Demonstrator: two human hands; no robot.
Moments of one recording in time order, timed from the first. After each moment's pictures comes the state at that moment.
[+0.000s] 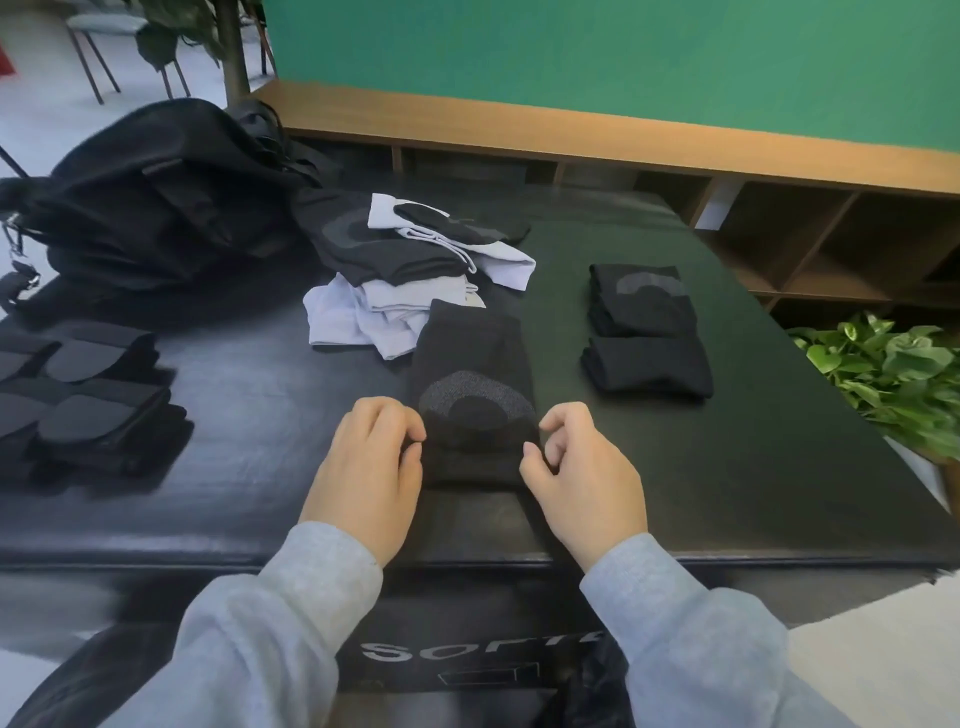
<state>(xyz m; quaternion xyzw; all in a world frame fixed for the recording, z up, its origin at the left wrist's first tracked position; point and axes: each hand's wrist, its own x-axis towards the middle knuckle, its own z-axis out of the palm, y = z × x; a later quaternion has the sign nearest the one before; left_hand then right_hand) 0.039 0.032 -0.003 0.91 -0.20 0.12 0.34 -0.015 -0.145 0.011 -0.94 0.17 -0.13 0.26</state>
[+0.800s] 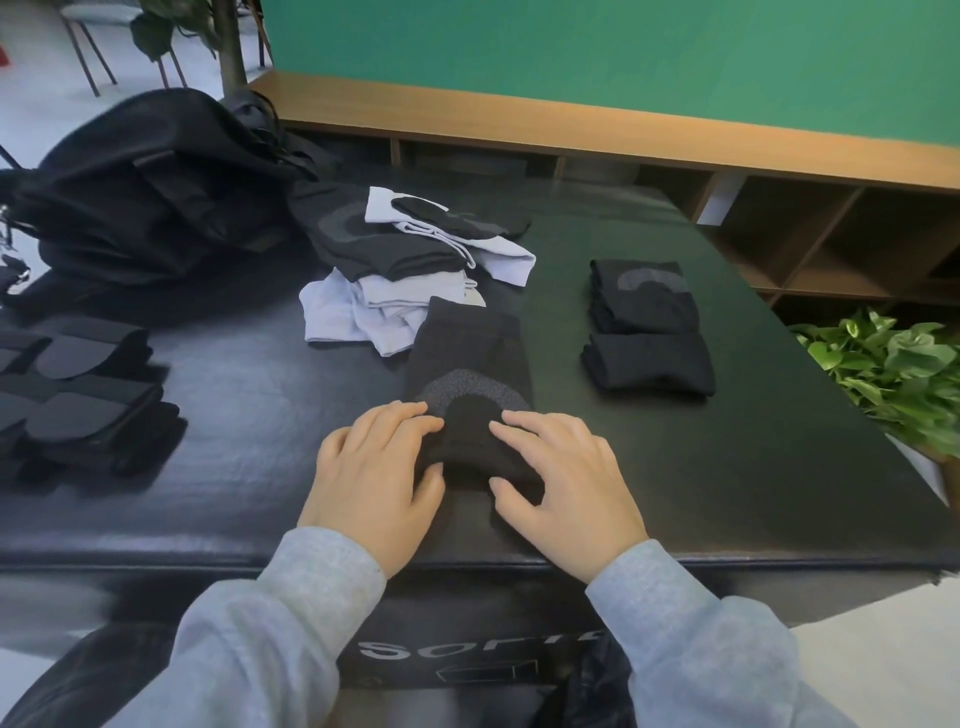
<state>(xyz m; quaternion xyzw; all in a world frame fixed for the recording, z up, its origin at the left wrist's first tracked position) 0.036 0.029 -0.003 0.94 -0.23 0.08 0.23 -0.019 -0.145 0.006 -0.98 0.00 -0.10 0.17</state>
